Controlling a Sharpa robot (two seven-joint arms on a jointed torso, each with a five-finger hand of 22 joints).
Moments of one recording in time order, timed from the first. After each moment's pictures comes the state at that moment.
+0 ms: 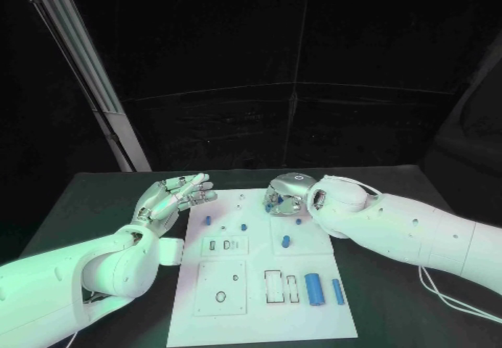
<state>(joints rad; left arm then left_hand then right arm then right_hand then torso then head) 1.21 -0.87 -0.17 1.63 0.17 -0.35 0.65 1.28 0.02 0.12 0.11 0.13 0.91 0.23 0.13 0.07 1.00 0.18 0.17 0.06 1.03 0.14 0.21 0.10 0.18 0.83 0.26 0.27 0.11 1.10 -0.66 0.13 1.30 -1.73 -0.16 -0.02 1.31 0.11 0.25 -0.26 0.12 1.09 0.15 0.07 0.07 1.20 0.08 0.06 0.07 1.46 0.00 1.10 0.81 0.12 1.26 0.11 1.32 1.04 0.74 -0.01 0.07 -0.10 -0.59</state>
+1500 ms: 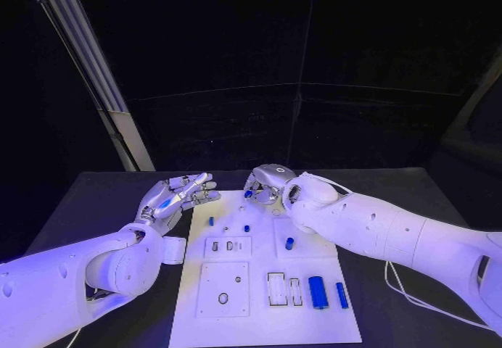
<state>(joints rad) 1.23 -0.86 -0.17 1.62 0.17 -0.33 0.64 1.28 0.02 0.12 0.11 0.13 0.91 0.23 0.12 0.07 1.00 0.18 0.16 0.07 1.03 0.14 0.20 0.10 0.18 0.83 0.26 0.27 0.11 1.13 -0.45 0.13 1.09 -1.68 -0.30 -0.06 1.26 0.04 0.34 -0.18 0.10 1.09 0.15 0.06 0.07 1.21 0.08 0.06 0.07 1.46 0.00 1.12 0.82 0.12 1.27 0.10 1.34 1.05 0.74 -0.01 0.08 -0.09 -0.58</state>
